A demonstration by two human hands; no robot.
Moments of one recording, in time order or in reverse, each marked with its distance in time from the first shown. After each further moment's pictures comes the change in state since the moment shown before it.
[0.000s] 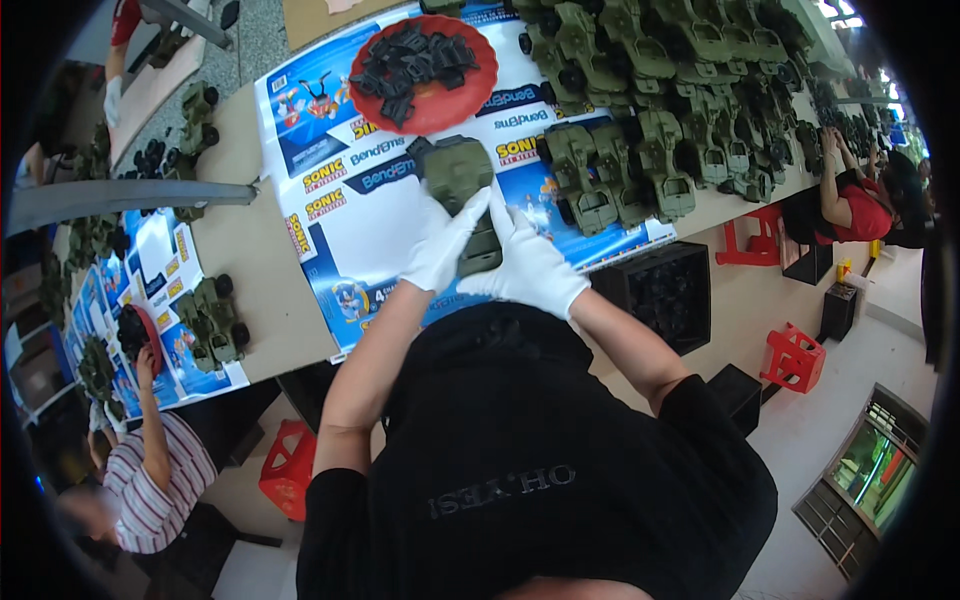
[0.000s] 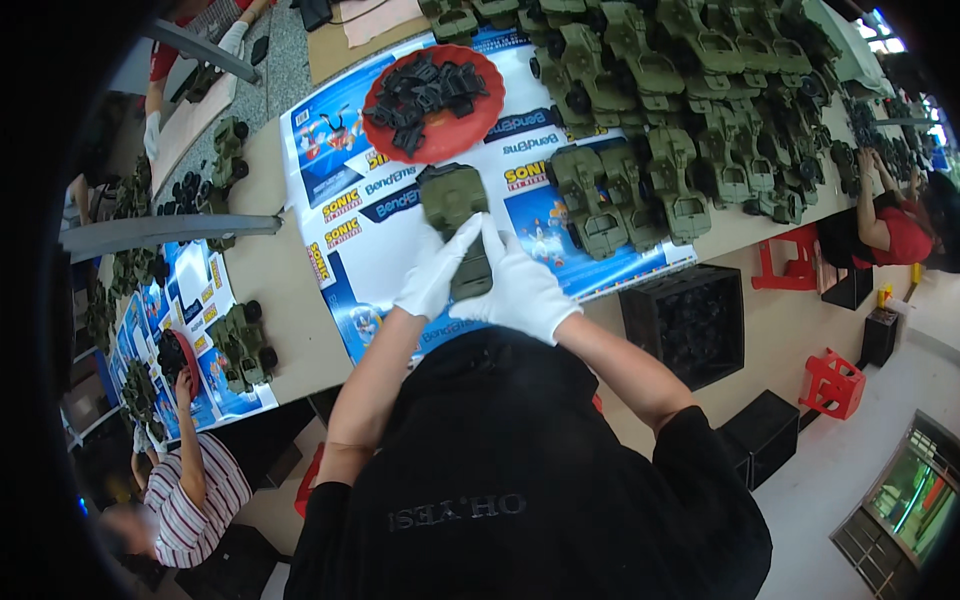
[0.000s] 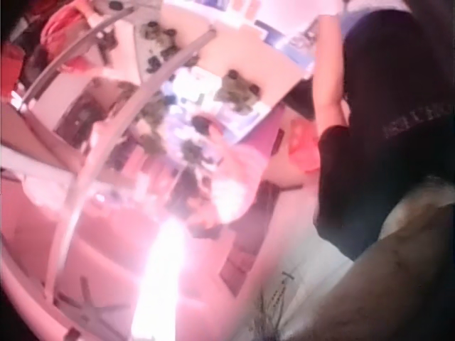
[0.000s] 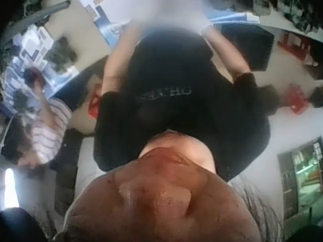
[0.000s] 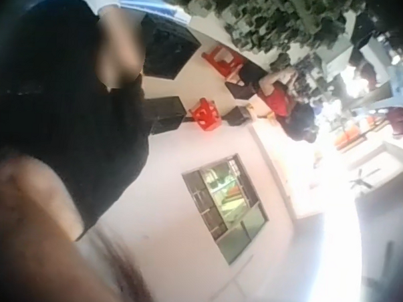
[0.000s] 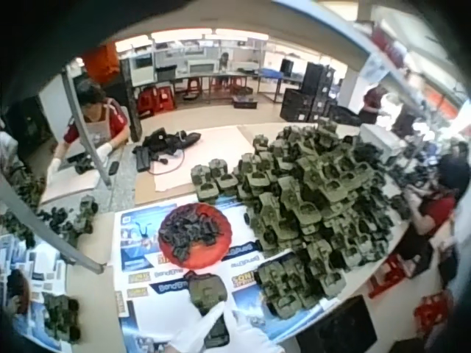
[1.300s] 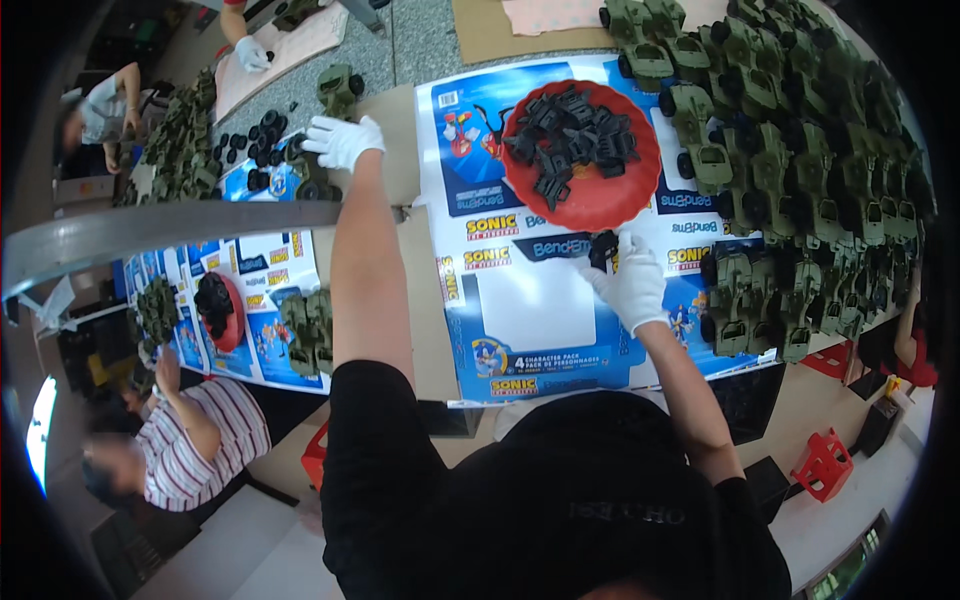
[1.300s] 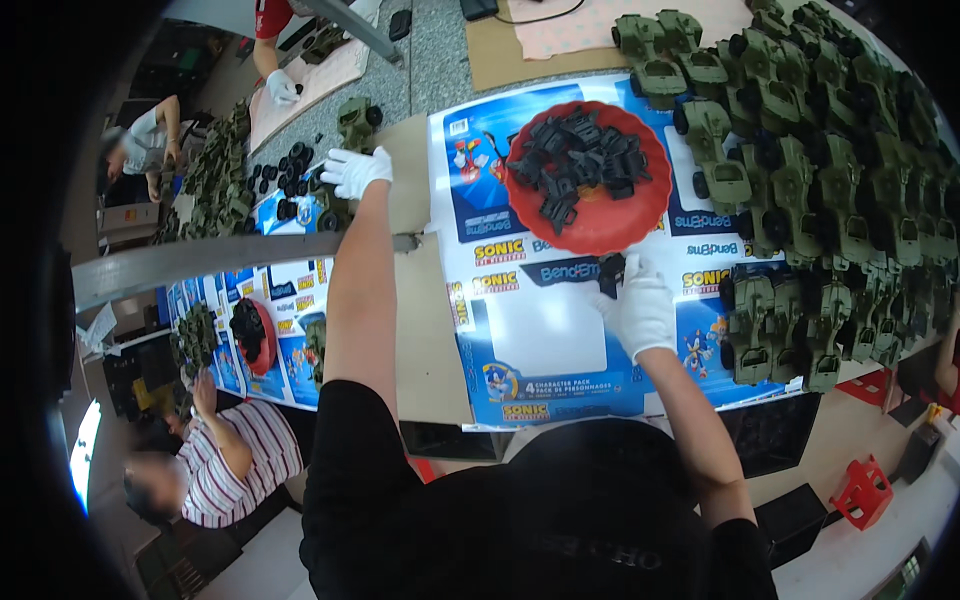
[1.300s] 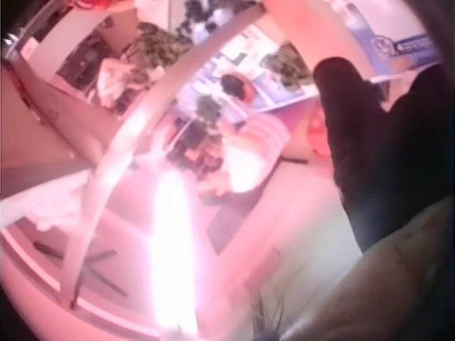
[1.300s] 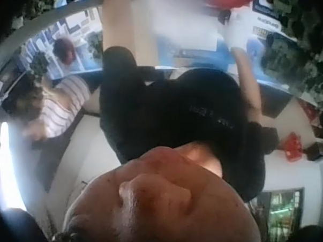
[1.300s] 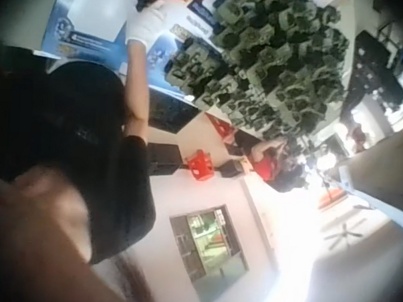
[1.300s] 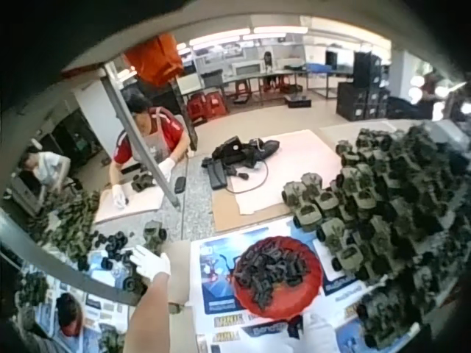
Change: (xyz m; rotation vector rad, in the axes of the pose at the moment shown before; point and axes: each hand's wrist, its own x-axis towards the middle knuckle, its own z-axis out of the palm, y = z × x) left_hand 0.242 0.117 -0.402 1.303 1.566 -0.121; right_hand 0.158 -0.012 0.070 -0.316 0.021 0.189
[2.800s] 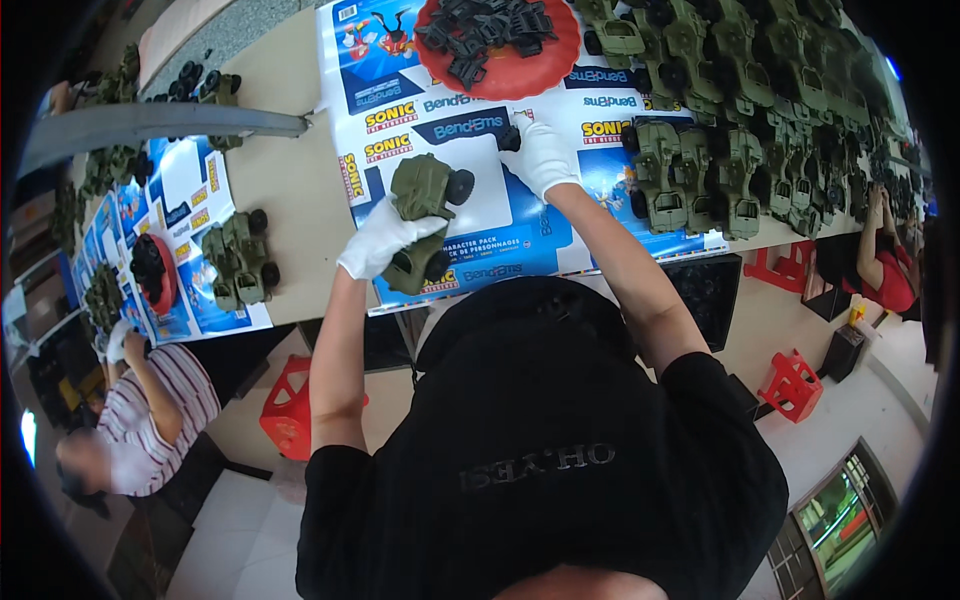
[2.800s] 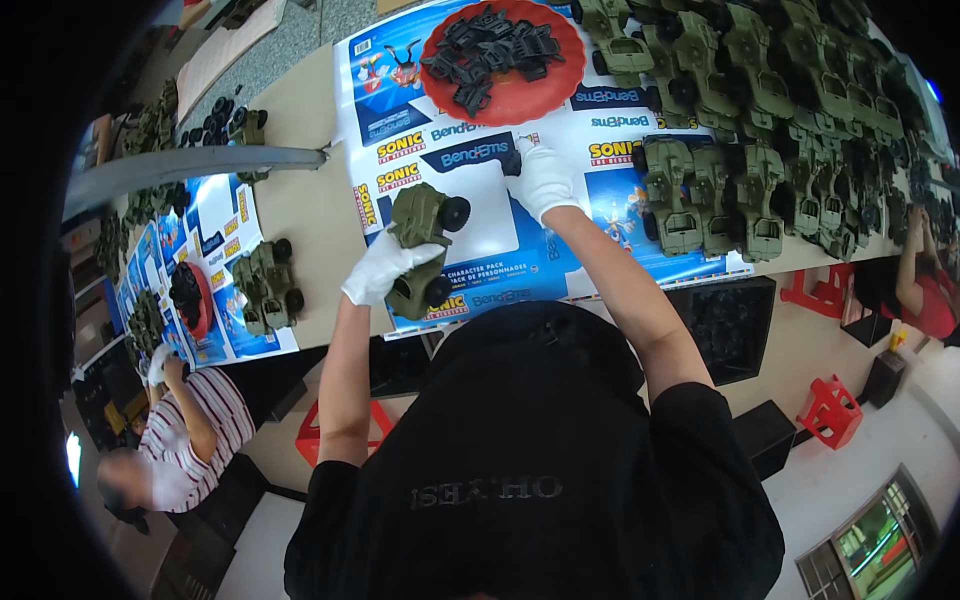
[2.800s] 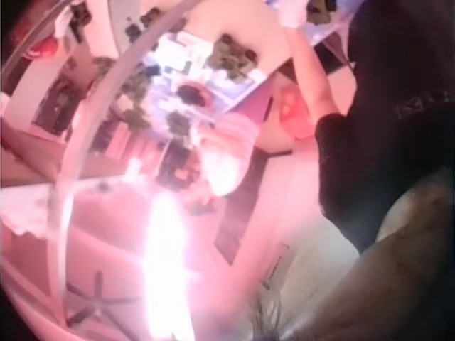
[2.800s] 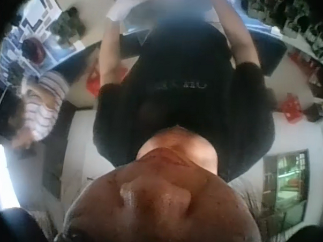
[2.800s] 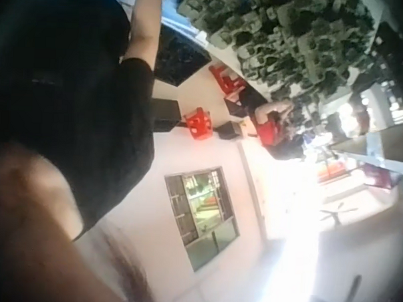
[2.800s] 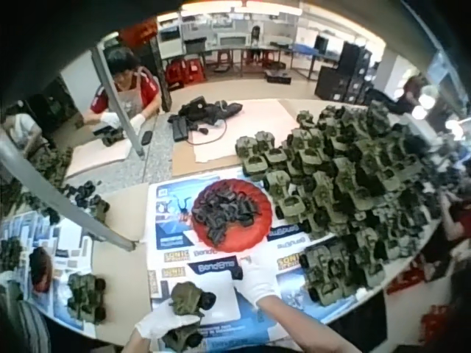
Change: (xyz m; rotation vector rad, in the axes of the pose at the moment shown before) left_hand -0.278 -0.142 -0.200 -0.921 -1.733 0.225; right_hand 0.003 0.032 0.039 0.038 -0.080 -0.049
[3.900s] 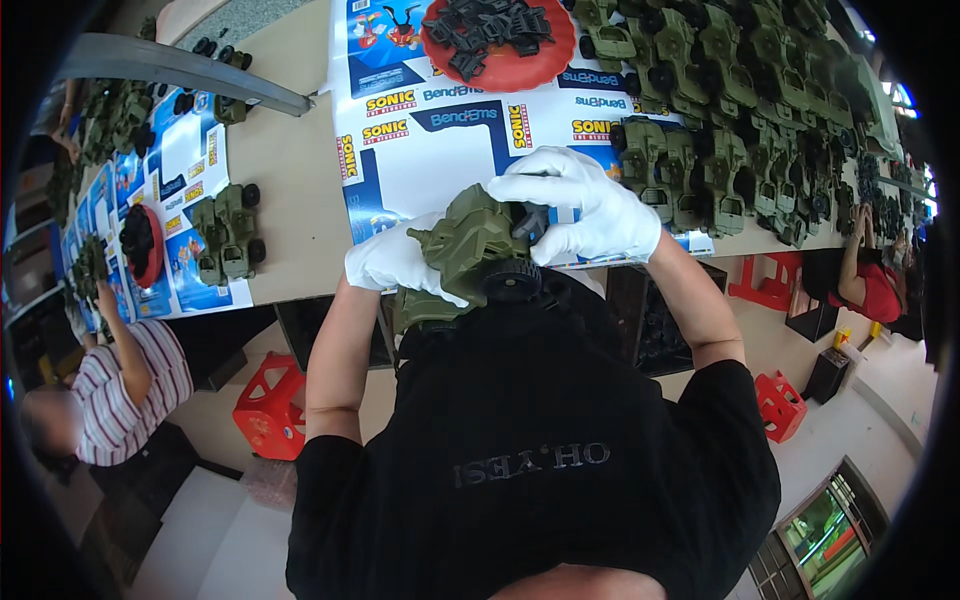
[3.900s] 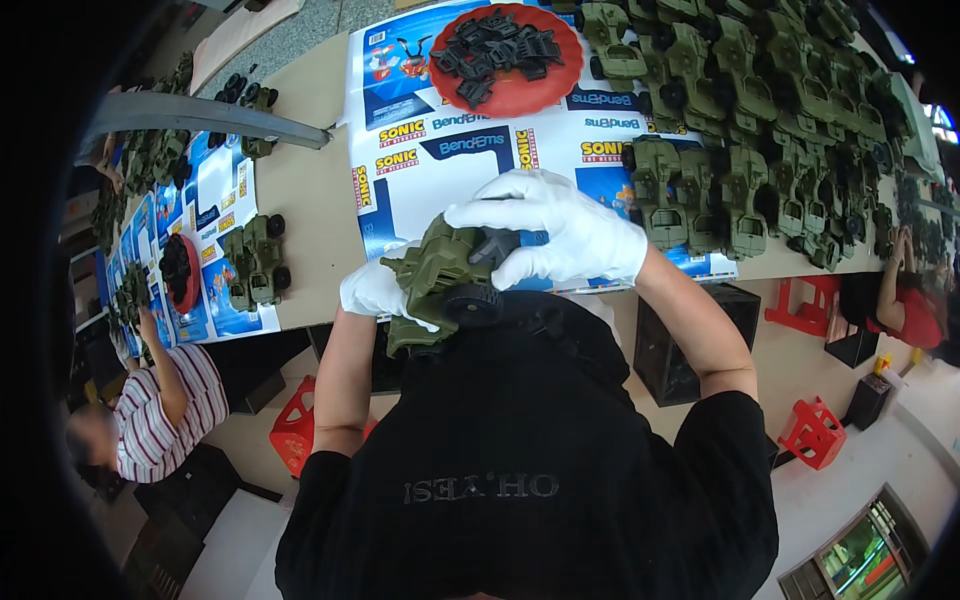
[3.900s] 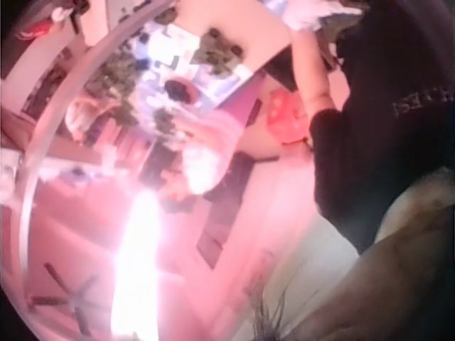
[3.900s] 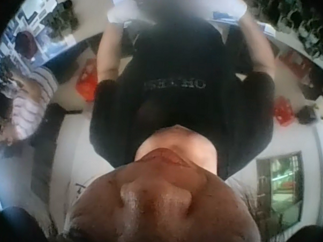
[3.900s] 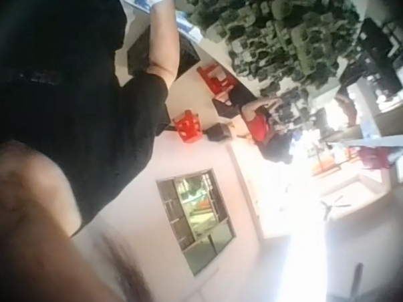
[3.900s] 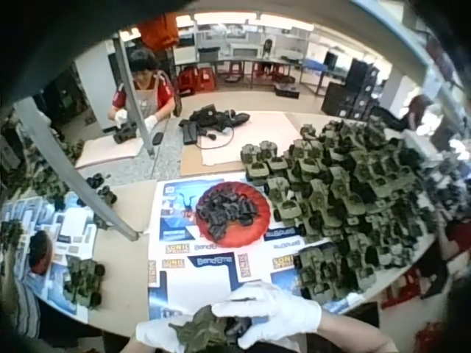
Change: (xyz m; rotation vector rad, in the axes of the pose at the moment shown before) left_hand -0.066 0.035 0.048 0.185 -0.449 0.396; right_hand -0.118 -0.022 -0.153 0.545 -0.144 -1.024
